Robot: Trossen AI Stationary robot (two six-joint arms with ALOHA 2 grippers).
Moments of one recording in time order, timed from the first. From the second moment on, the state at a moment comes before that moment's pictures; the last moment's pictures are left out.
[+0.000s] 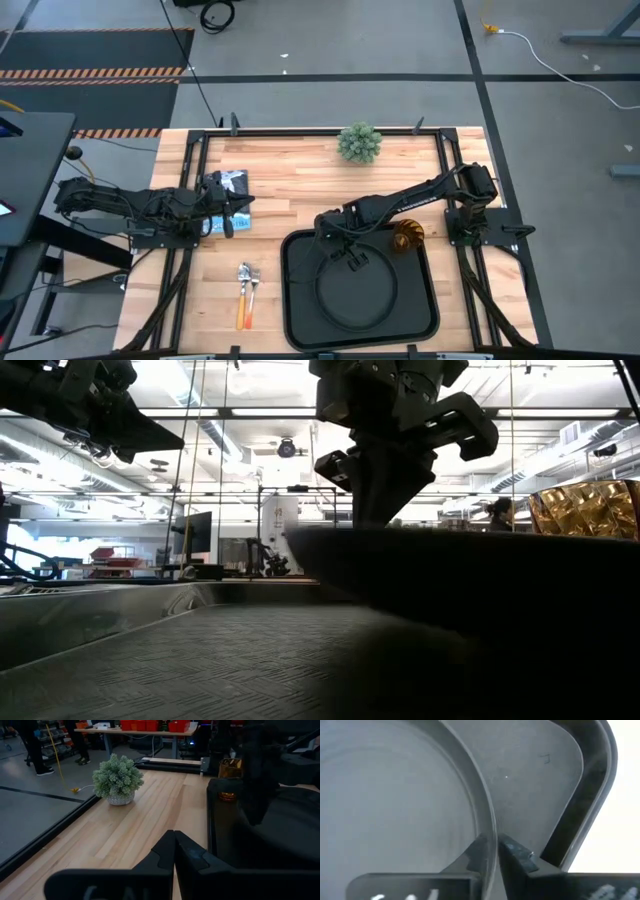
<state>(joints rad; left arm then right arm) -0.15 0.43 0.29 -0.07 -0.47 -0.09 0.15 1.91 1.42 -0.69 -0.12 -0.41</state>
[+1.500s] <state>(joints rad) -0.15 0.43 0.29 -0.06 -0.42 -0.07 0.09 2.06 1.43 -0.42 0.22 -0.22</state>
